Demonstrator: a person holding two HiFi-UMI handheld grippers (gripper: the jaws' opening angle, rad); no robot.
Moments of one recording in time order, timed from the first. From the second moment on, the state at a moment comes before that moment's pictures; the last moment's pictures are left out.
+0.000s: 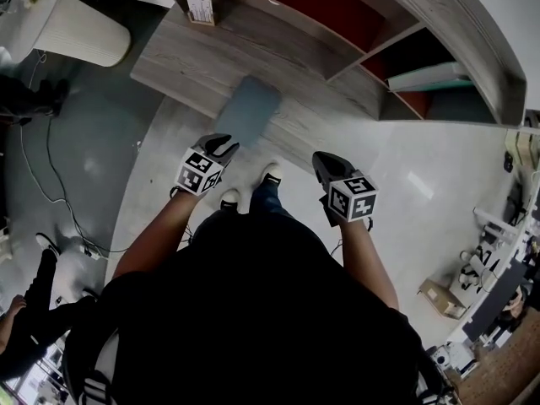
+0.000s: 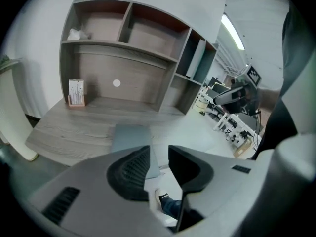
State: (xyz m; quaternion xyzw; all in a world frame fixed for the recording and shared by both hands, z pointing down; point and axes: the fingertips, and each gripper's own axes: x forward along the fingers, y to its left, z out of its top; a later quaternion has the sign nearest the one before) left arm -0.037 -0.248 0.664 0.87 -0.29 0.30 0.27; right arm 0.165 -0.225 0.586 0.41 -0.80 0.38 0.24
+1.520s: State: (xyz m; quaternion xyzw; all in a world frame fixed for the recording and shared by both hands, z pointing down) left arm 0.003 -0.226 0.785 0.80 -0.33 0.46 0.17; right arm 0.174 -0.210 0.645 0.35 -0.79 0.42 0.27
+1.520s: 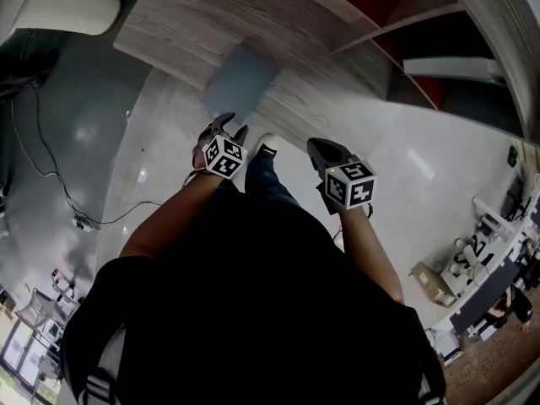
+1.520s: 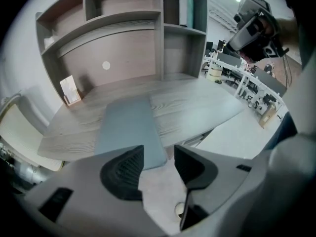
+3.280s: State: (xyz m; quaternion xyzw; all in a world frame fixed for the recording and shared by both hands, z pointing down) left arm -0.004 -0.231 0.812 0.77 -0.32 0.54 0.09; right arm 0.175 -0.180 0.661 0.33 -0.78 0.45 0.28
